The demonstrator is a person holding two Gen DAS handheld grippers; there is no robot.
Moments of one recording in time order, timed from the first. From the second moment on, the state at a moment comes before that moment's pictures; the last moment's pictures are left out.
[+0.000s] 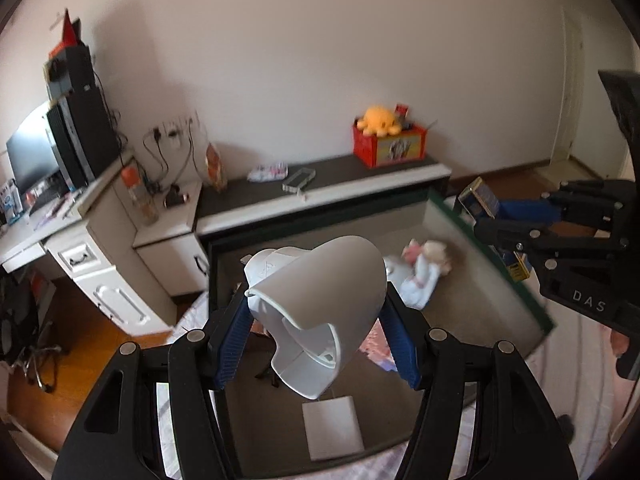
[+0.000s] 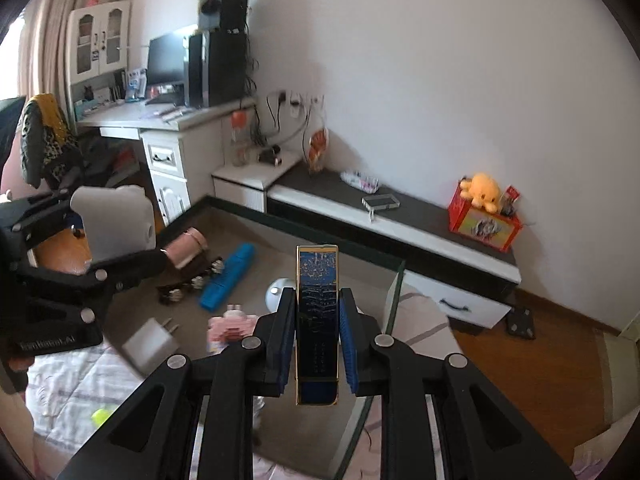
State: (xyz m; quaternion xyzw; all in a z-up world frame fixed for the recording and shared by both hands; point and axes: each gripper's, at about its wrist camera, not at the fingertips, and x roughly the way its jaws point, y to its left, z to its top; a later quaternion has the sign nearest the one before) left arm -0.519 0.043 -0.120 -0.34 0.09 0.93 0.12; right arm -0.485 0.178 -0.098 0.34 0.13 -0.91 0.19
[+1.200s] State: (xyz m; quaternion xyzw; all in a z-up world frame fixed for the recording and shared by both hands) left arm -0.415 0.026 -0.077 -0.26 0.07 0.96 0.06; right arm -0.388 0.186 -0.063 0.27 0.09 -0.94 0.17
